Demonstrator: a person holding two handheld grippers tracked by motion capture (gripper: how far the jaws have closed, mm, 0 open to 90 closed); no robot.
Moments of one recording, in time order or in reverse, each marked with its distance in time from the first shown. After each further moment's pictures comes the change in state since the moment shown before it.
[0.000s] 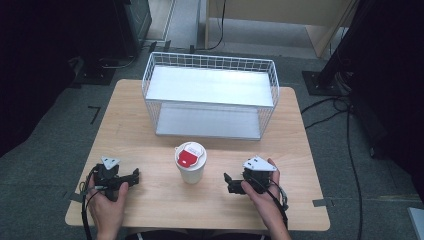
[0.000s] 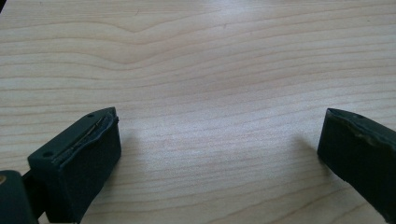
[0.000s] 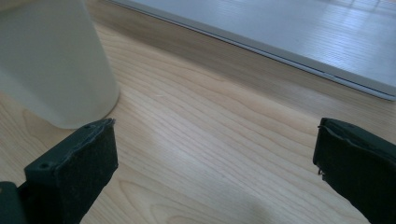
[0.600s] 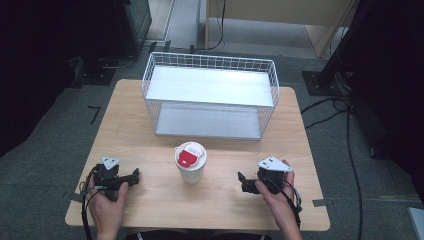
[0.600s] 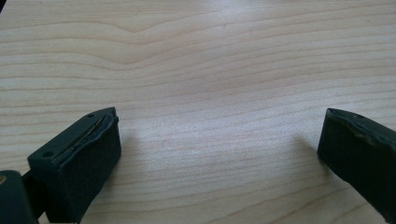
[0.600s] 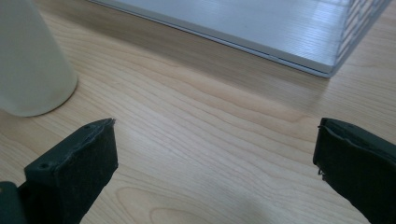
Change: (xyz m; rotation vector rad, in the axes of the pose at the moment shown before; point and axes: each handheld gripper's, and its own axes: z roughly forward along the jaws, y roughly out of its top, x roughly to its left) left arm 0.000 0.000 0.000 0.000 0.000 0.000; right arm -0.031 -0.008 -0.019 0.013 -0.062 0.024
